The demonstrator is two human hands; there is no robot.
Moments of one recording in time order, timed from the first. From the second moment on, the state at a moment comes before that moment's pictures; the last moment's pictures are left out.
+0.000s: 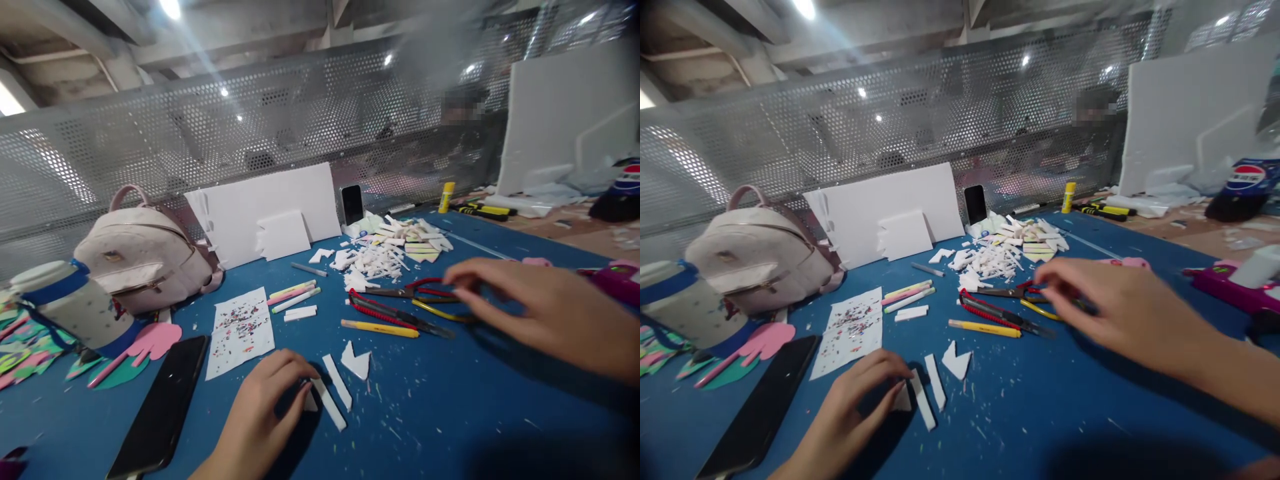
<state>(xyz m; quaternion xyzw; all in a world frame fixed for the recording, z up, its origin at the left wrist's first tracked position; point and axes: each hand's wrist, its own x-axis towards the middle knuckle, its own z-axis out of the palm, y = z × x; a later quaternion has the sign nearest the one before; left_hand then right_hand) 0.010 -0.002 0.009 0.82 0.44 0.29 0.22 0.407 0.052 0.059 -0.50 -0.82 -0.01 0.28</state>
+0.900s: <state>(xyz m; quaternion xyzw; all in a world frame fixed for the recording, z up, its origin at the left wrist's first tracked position) 0.000 -0.006 -0.003 0.91 0.34 0.21 0.07 0.217 0.094 0.067 -0.37 -0.92 0.12 0.02</state>
